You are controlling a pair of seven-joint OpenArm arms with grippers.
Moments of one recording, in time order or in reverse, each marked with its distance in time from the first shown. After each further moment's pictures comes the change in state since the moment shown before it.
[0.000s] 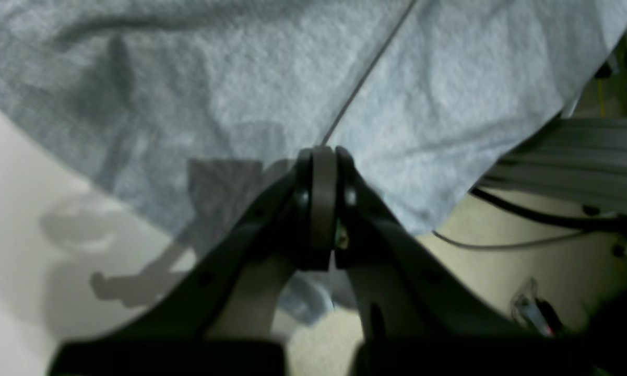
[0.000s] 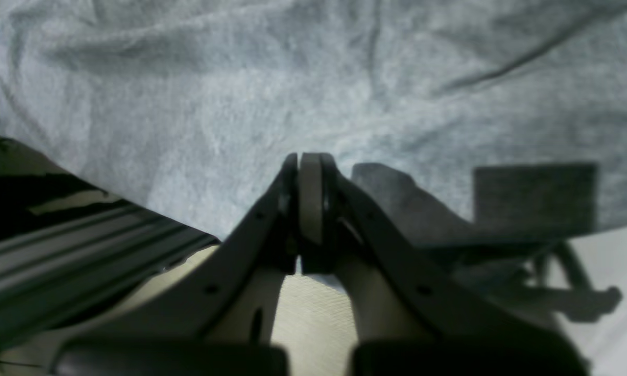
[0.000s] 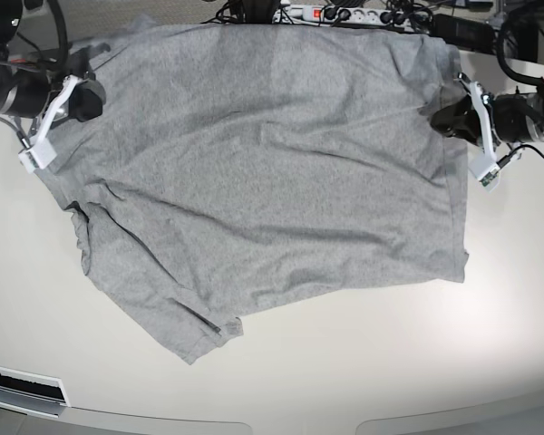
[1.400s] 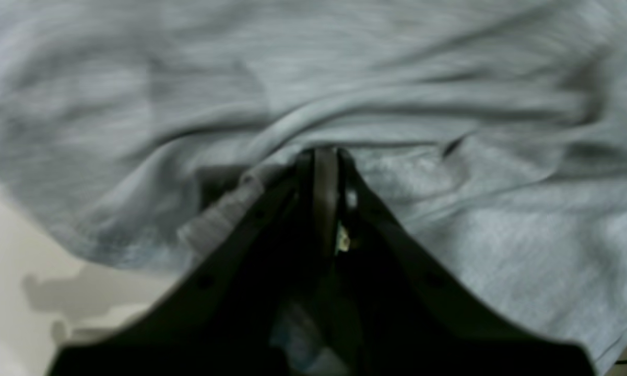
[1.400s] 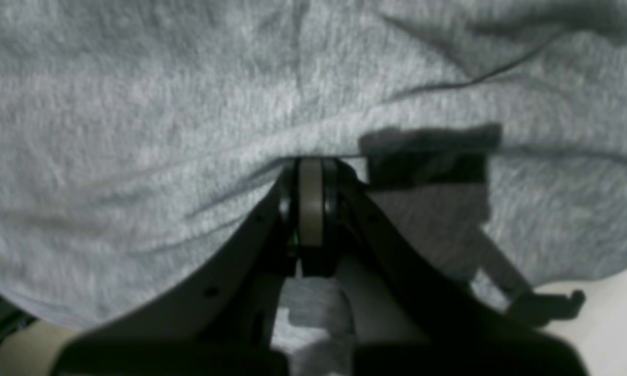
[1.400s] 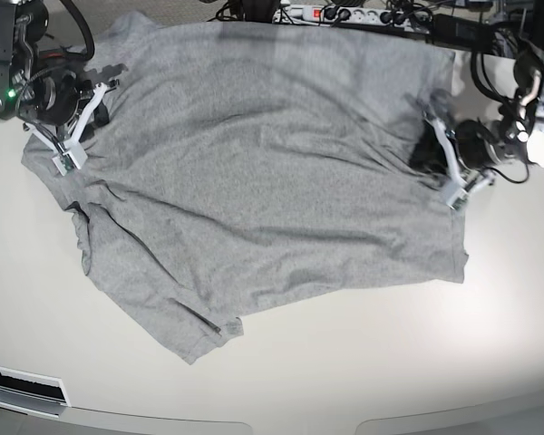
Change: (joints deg) left arm -14.5 2.8 16.9 -26.9 23.7 6.9 -27.8; right arm 3.8 0.3 -11.5 -12.0 -25.0 -7.6 19.8
